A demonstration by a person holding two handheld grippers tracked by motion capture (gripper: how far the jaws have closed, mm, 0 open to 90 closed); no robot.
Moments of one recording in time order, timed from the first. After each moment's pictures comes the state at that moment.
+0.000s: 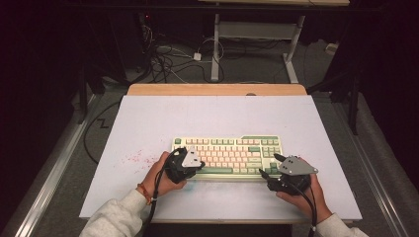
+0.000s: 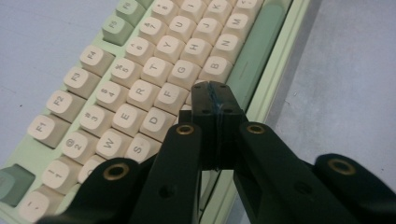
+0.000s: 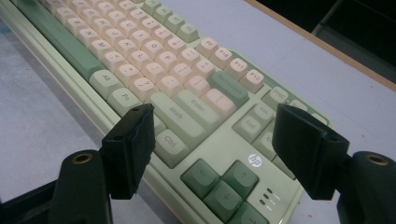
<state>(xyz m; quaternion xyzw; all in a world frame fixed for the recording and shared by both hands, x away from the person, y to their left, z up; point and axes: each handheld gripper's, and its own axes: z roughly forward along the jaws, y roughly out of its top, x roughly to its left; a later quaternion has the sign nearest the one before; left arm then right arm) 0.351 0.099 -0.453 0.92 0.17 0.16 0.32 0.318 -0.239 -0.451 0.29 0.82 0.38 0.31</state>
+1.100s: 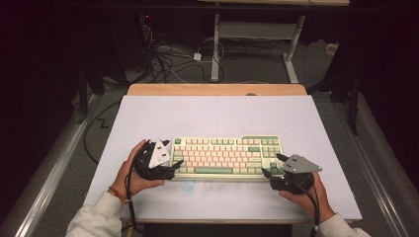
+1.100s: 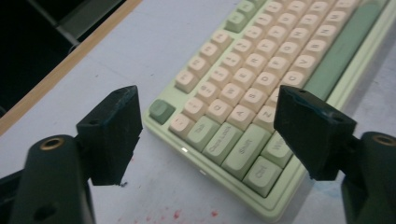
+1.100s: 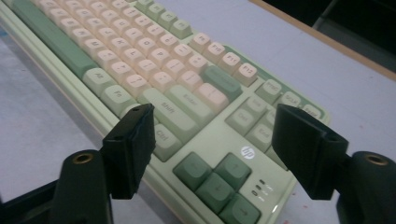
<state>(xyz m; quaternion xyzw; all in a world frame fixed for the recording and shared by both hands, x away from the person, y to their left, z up) 0.337 0.175 -0.434 0.85 0.25 0.28 0.36 0.320 -0.247 -0.450 0.30 0.82 0.38 0.29</state>
